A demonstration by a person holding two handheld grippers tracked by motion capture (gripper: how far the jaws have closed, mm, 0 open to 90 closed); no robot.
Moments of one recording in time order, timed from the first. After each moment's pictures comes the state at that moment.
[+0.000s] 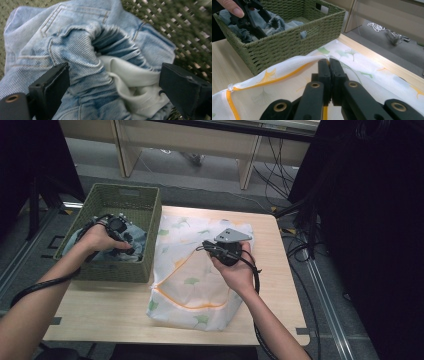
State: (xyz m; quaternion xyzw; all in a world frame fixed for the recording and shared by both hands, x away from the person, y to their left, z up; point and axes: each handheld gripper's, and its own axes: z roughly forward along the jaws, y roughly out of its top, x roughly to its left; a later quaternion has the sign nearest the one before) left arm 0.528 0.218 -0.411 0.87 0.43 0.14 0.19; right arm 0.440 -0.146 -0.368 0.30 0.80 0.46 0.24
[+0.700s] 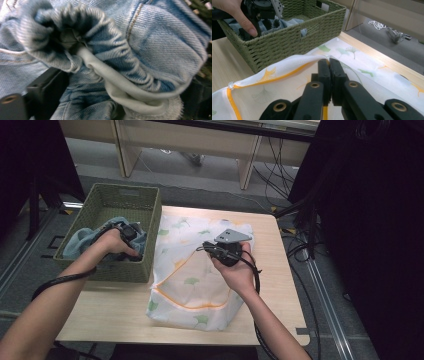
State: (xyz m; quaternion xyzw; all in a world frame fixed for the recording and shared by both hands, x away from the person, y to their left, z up) left arm 0.544 0.194 -0.446 0.89 0.44 0.11 0.05; right arm 0.440 -0.147 -0.370 0.30 0.81 0.45 0.23
